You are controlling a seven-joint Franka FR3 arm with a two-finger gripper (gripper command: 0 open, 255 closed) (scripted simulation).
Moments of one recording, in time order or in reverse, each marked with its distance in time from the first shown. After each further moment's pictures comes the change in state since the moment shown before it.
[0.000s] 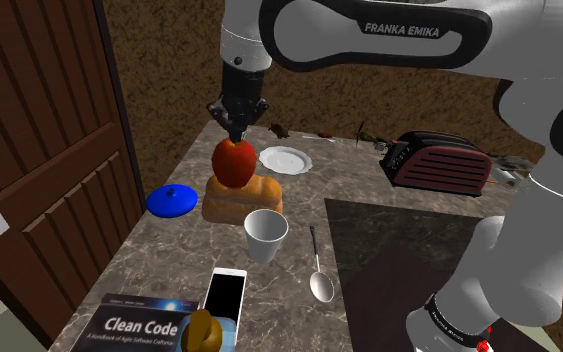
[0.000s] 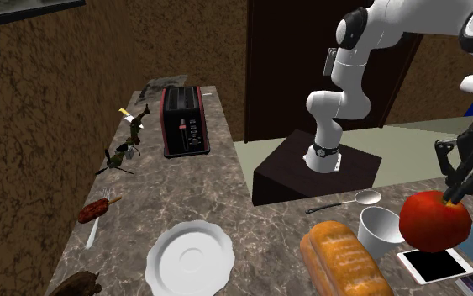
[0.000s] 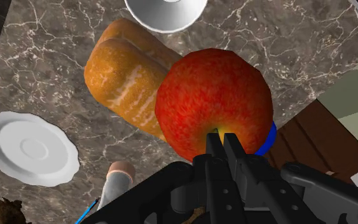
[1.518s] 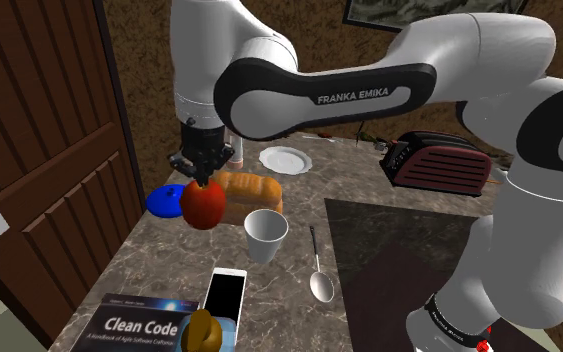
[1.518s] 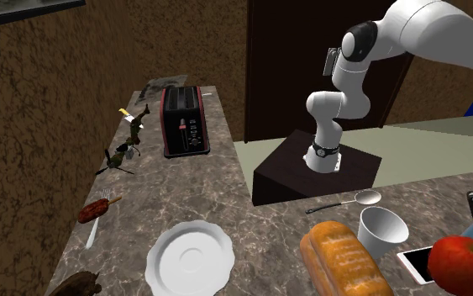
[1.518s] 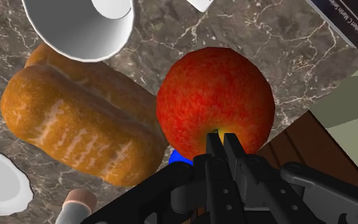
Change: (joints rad) arm 0.091 0.156 0.046 -0.011 -0.084 0.125 0.178
